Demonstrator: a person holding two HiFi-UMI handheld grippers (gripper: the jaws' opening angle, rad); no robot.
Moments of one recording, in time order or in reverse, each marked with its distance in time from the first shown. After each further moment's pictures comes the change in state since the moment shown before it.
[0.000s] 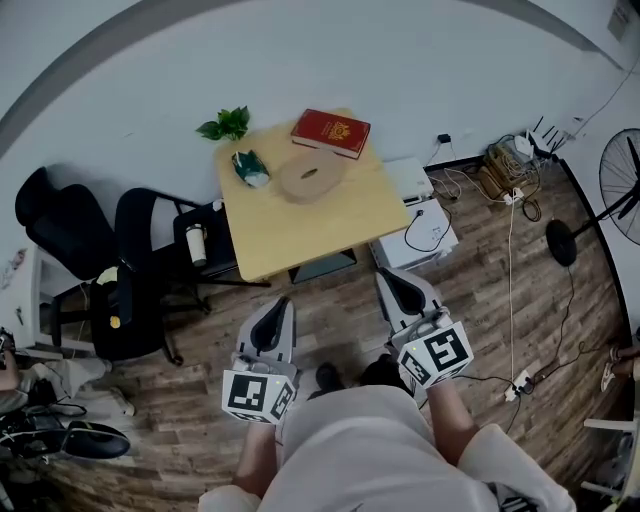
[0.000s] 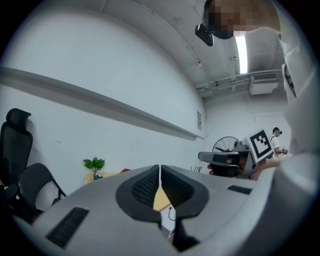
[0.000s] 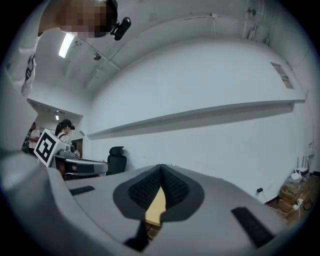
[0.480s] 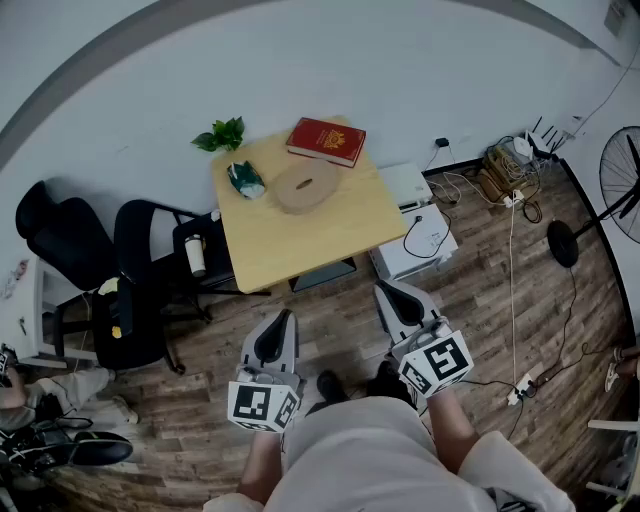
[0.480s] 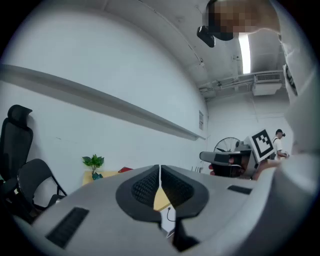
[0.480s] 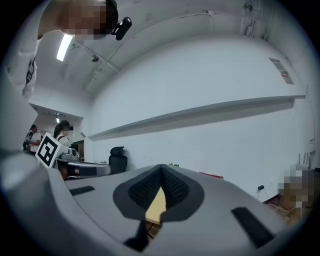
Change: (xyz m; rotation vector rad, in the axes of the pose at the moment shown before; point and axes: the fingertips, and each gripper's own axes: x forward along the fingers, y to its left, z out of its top) left arm 0.019 -0.011 -0.007 -0.030 0.000 0.019; right arm -0.004 -0.020 -0.003 0.015 0.009 0.020
